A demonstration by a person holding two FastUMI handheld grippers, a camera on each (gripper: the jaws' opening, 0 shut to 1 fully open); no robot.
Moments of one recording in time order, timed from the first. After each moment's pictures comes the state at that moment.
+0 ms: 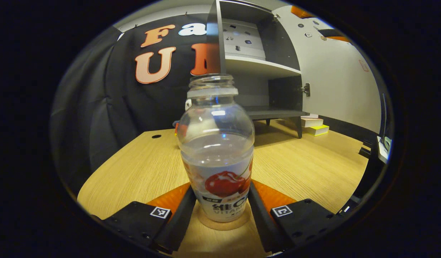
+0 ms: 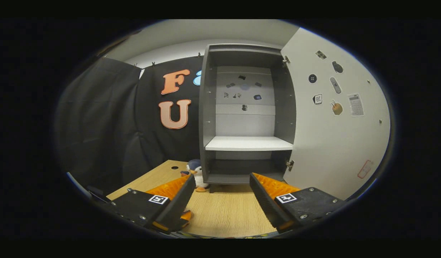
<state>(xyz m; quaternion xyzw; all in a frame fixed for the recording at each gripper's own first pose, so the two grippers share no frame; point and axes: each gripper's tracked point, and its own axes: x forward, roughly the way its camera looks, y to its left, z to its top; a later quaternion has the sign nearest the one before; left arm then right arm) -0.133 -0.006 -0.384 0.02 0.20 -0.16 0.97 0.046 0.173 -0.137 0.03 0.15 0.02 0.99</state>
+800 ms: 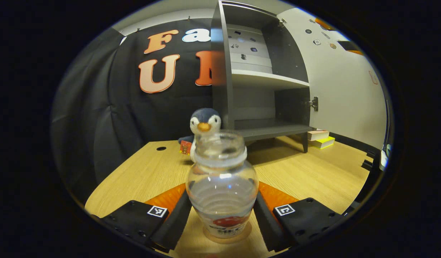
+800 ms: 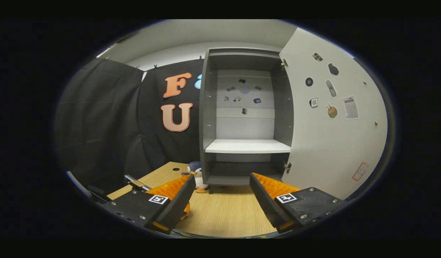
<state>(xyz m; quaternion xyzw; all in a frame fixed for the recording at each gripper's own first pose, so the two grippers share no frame) -0.093 -0.008 -0.318 0.02 0.15 -0.14 0.98 0.034 0.160 -0.126 0.03 0.13 0.03 0.99</state>
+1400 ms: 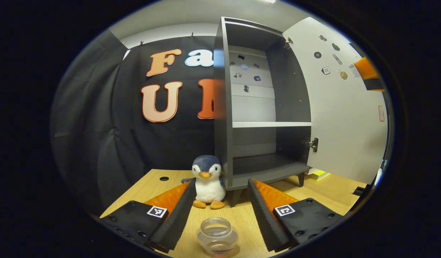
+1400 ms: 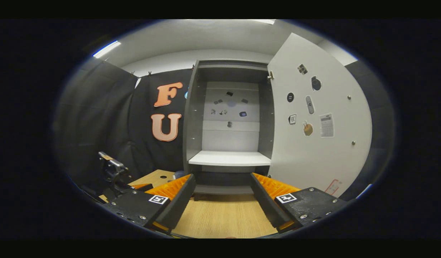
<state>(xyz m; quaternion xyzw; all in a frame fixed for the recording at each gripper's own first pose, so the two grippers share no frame) -0.066 -0.021 -0.196 0.01 0.07 -0.13 0.99 0.024 0.104 -0.084 0.02 0.08 -0.01 1.00</state>
